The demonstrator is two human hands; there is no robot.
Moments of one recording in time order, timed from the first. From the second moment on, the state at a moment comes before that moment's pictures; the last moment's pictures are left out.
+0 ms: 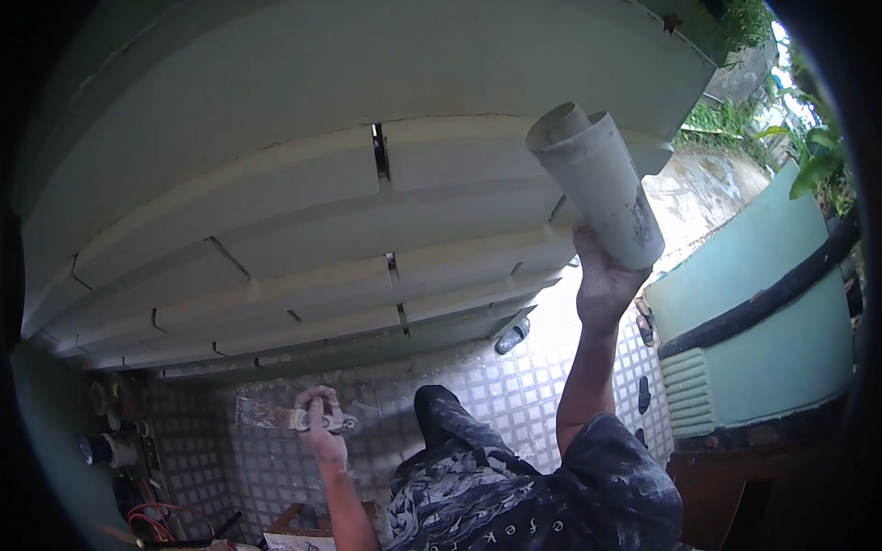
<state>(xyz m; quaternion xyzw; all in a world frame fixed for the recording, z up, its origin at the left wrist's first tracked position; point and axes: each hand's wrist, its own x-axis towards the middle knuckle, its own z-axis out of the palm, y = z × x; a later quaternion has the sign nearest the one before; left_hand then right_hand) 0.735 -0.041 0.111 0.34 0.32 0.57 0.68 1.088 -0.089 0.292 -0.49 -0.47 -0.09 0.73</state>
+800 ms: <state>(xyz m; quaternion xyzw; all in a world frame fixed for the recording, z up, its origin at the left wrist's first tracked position) 0.577 0.178 0.091 0.54 0.30 0.59 0.52 0.940 0.068 0.301 -0.49 -0.63 -0.04 0.60</state>
